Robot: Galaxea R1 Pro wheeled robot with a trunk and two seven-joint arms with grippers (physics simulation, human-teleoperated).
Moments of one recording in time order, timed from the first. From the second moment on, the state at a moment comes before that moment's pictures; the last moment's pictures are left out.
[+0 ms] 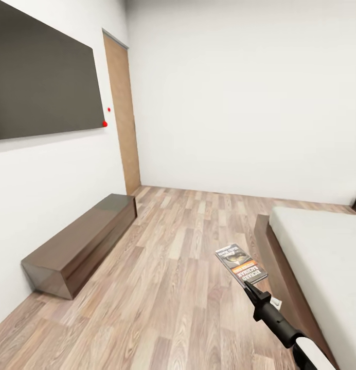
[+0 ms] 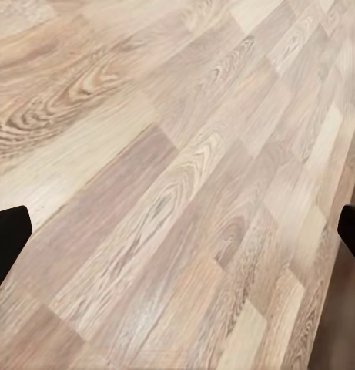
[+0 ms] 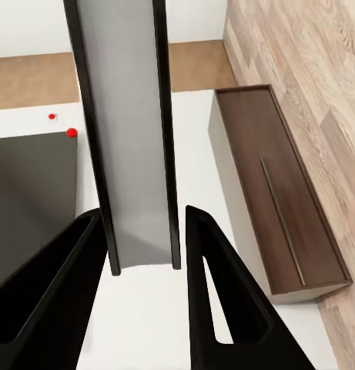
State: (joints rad) left arm 0.02 0.07 -0.35 -0.22 1.25 -0.50 -0.68; right arm -0.32 -0.21 0.00 -0.70 -1.52 0.52 0.55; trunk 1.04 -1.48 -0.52
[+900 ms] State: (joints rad) left arm 0.02 0.08 -0.35 -0.22 1.25 -0.50 -0.68; right arm -0.32 -0.21 0.00 -0.70 -1.52 0.52 0.55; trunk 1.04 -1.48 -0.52
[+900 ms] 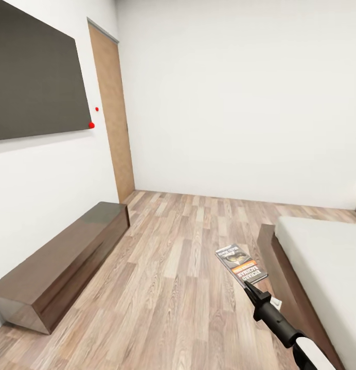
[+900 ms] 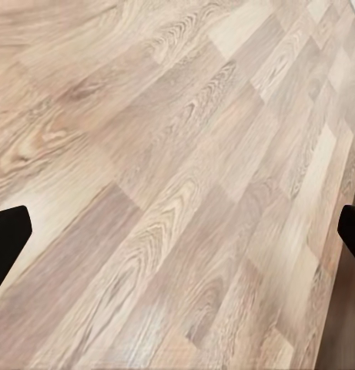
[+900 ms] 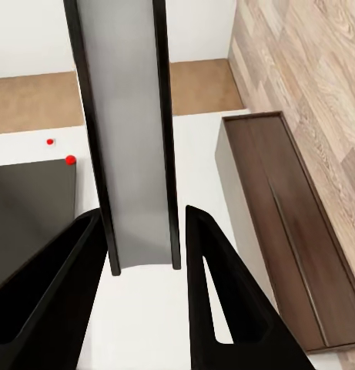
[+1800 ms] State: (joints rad) left arm 0.02 0.08 -0.35 -0.22 1.25 -0.50 -0.68; right arm -0.32 -0.21 0.00 -0.70 -1.52 0.52 0.55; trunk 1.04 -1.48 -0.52
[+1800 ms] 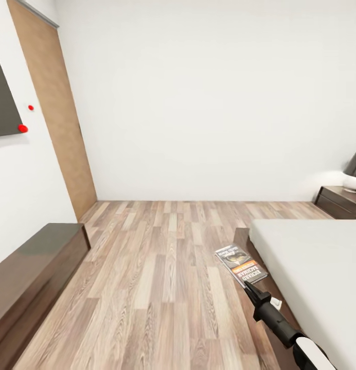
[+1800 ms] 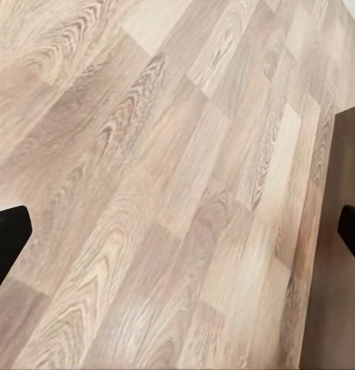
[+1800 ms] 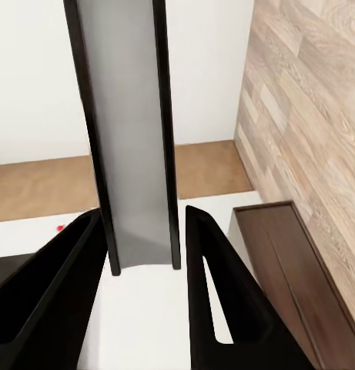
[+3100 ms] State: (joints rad) left arm 0.02 0.09 -0.34 -0.22 1.25 -0.49 -0.68; right arm -0.32 -0.21 0.00 -0.70 -1.52 0.52 0.55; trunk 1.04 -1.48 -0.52
